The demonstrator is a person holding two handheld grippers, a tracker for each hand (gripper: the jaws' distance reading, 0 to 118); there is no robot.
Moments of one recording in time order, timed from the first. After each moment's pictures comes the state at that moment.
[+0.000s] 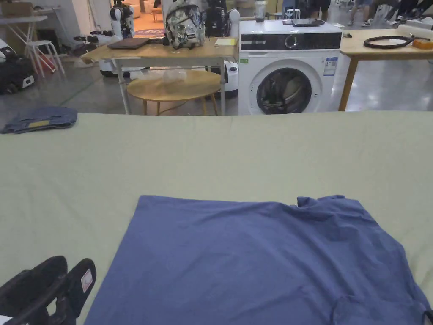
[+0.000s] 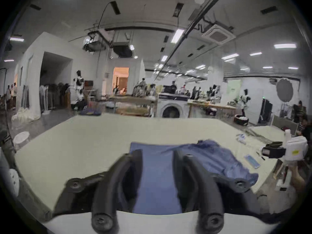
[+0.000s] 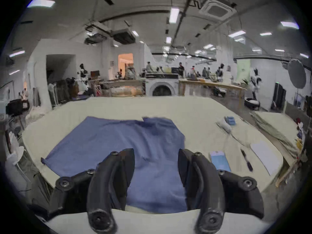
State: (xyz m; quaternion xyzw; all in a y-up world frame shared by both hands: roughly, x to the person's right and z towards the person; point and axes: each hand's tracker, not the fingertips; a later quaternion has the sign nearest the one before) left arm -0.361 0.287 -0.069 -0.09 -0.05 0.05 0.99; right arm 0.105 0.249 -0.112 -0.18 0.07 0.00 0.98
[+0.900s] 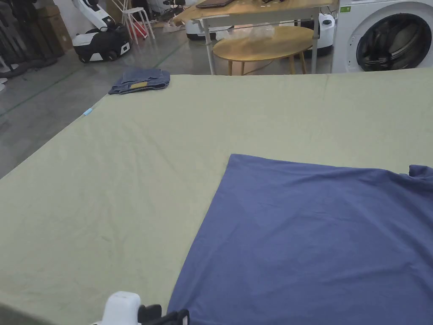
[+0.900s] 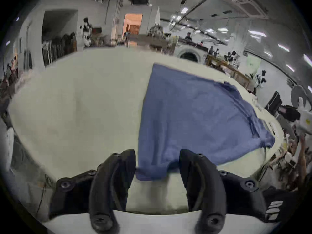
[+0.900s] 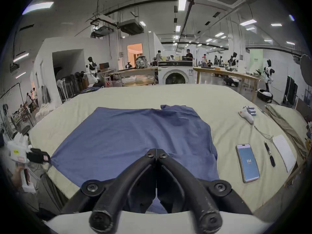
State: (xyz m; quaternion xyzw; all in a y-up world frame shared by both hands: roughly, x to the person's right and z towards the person) left arm -0.436 0.107 -0.068 -0.39 0.00 0.13 0.91; right arm 0.073 0.210 -0.147 -0.25 0.11 -0.01 0.96
